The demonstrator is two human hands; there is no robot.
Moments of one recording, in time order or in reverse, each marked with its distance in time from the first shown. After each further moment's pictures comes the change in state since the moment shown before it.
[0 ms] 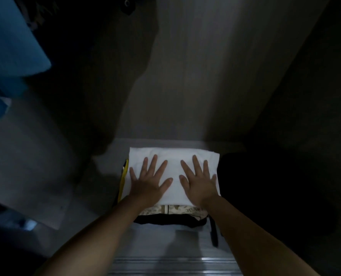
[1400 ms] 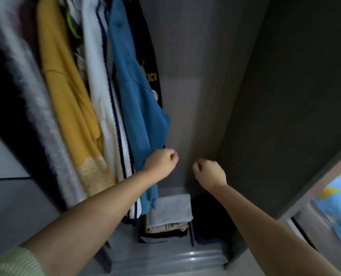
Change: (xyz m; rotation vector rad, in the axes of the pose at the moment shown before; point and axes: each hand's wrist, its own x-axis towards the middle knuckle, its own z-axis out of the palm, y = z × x) left_hand -0.252 0.153 -0.667 -0.367 0.224 0.191; right_hand -0.350 -0.227 -0.555 0.213 0.423 0.108
